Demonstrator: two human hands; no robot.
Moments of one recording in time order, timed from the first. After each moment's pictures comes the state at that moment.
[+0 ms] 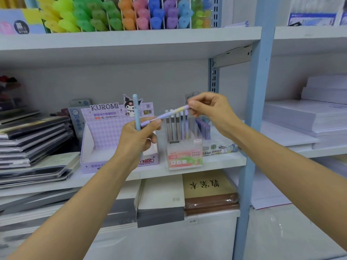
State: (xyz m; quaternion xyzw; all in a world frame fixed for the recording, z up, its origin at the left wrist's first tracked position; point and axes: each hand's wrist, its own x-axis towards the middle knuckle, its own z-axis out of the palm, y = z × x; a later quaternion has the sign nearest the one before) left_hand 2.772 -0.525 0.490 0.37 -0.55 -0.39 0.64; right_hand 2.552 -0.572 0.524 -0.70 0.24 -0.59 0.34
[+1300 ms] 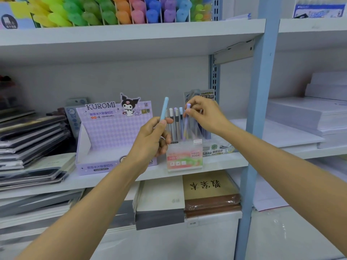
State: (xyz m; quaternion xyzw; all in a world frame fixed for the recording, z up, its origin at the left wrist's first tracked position) left_hand 2.748 -0.532 0.481 0.39 -0.65 -0.36 0.54; right_hand 2.559 -0.605 0.511 -0.77 0.41 -0.49 0.07
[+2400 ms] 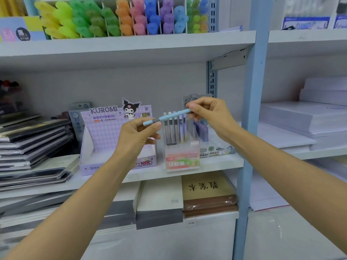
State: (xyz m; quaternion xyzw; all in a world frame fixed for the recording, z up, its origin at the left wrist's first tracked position) left_hand 2.769 -0.527 0.493 0.36 -0.59 -0.35 0.63; right_hand 2.548 -0.568 0.520 -0.69 0.25 -0.59 0.33
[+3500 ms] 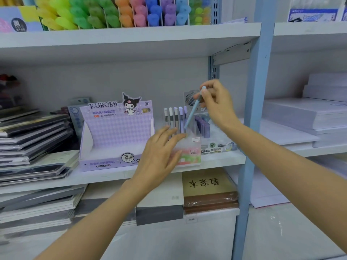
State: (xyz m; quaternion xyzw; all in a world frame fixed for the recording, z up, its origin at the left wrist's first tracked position) left_hand 2.748 -0.527 0.434 0.40 -0.83 0.14 0.36; right_hand 2.551 -0.583 0.523 -0.66 0.33 -0.65 0.15
